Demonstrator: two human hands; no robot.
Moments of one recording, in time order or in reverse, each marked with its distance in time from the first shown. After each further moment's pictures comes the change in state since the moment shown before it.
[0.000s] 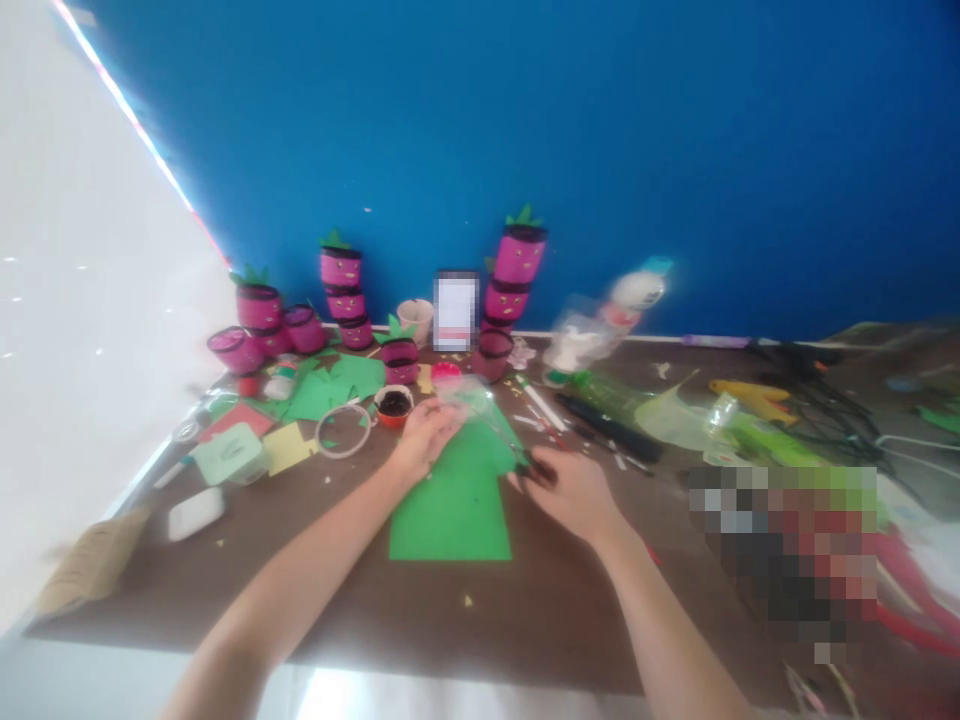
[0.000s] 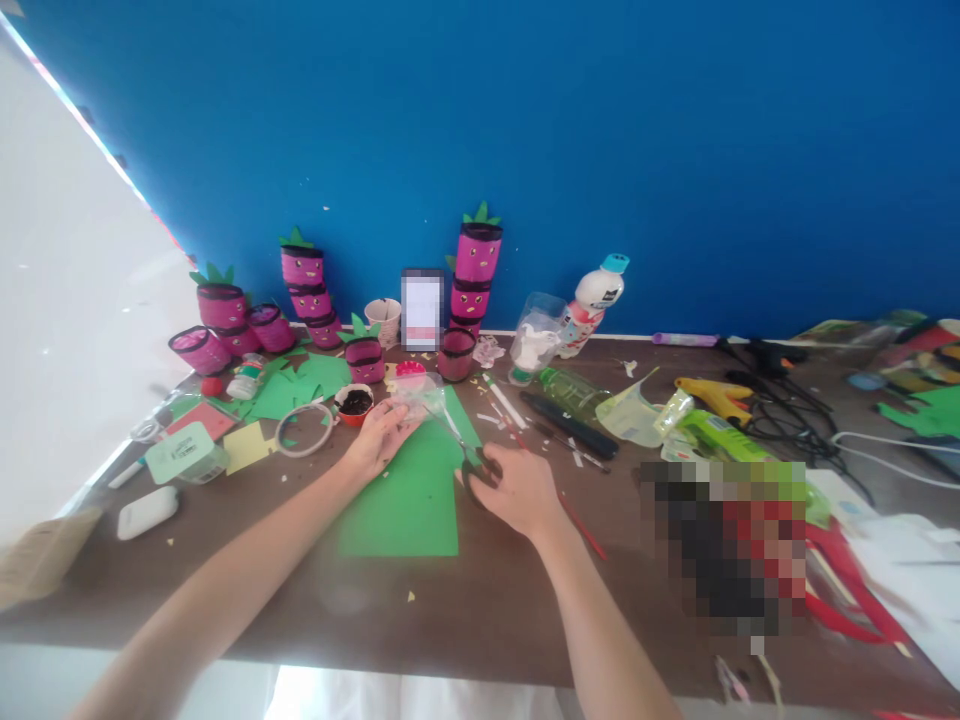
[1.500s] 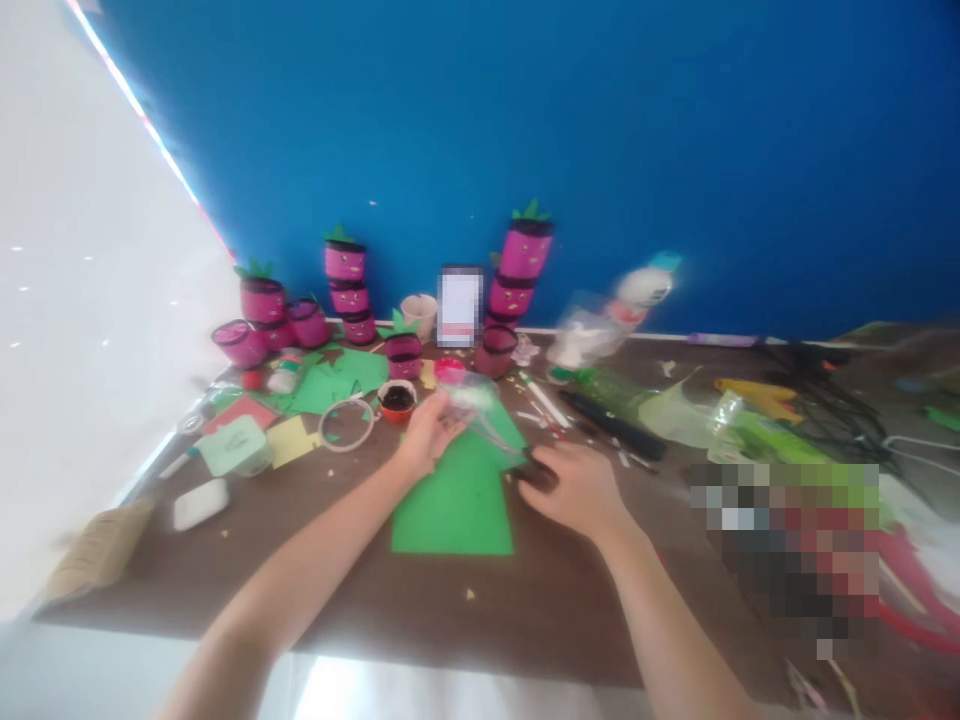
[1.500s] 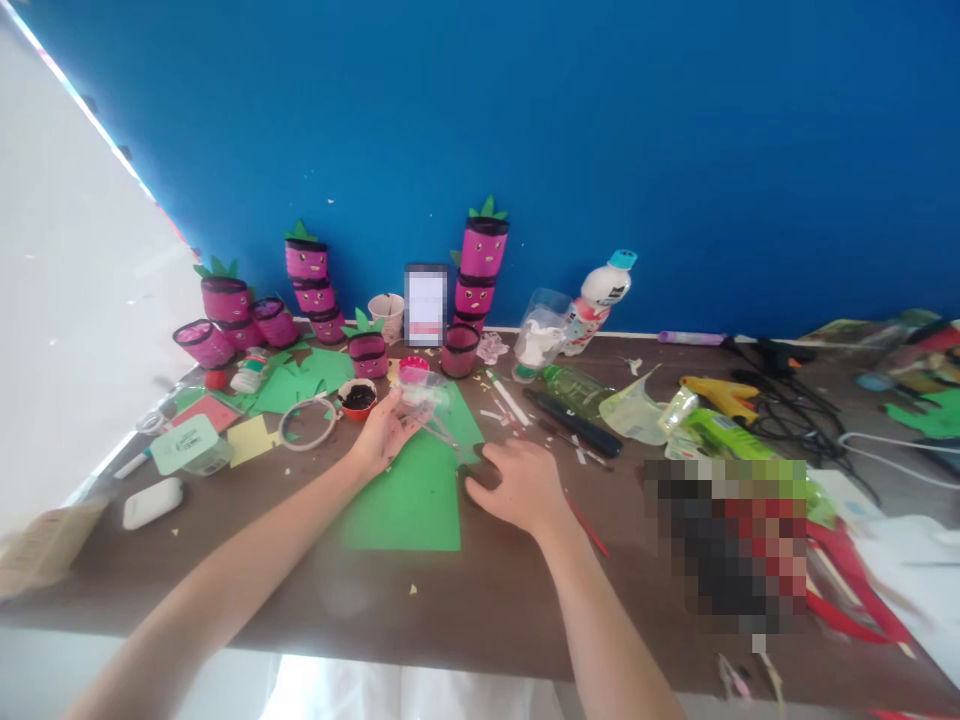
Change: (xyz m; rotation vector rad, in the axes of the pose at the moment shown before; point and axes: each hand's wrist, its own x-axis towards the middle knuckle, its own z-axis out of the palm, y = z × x) left_hand 0.000 0.000 0.006 -0.039 -0.015 -0.037; right_hand -0.002 0.004 0.003 -0.280 0.115 -0.203
